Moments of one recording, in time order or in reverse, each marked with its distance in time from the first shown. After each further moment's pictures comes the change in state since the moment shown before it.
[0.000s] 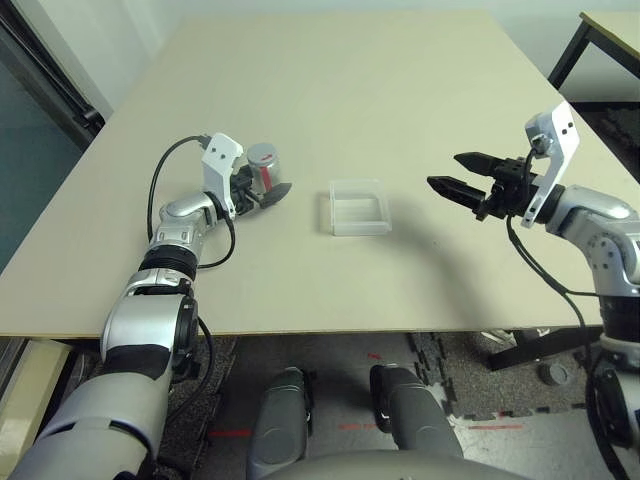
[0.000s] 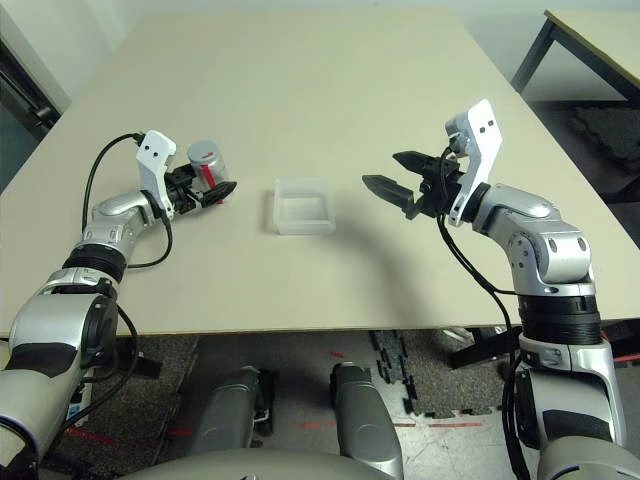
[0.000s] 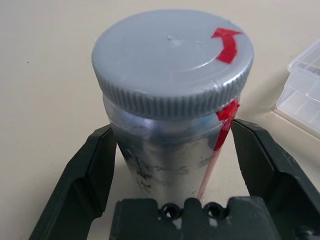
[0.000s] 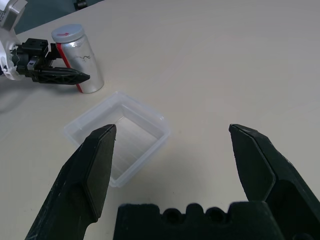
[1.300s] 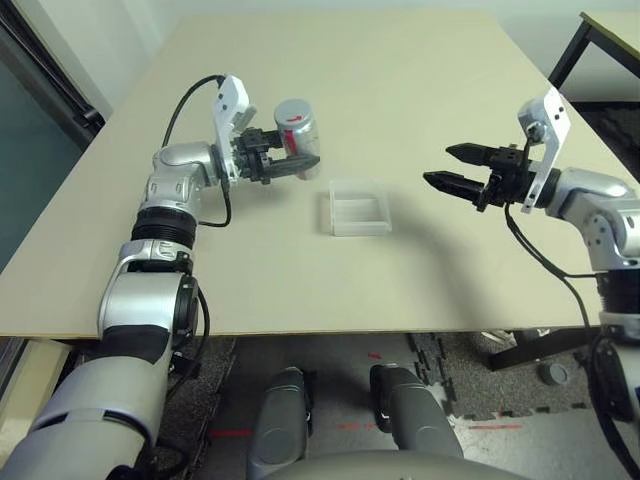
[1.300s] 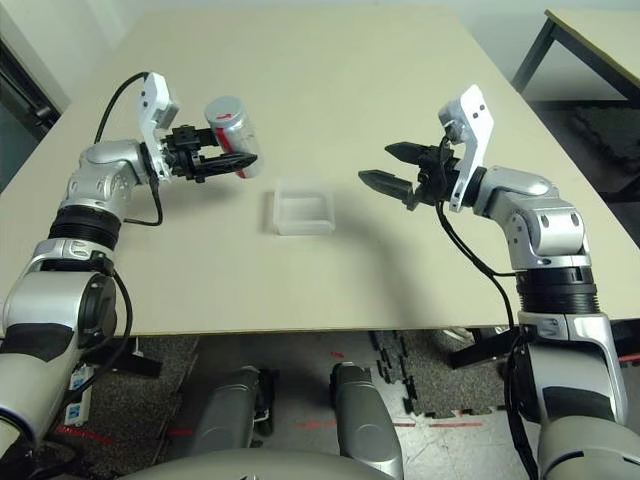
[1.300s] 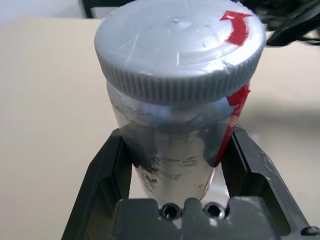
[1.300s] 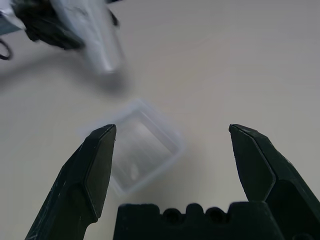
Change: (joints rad) left arm -0.123 -0.036 -0.067 -0.342 -0.082 0.247 -0.461; right arm -0.198 -0.004 0.106 0.168 -0.067 -0.077 0.195
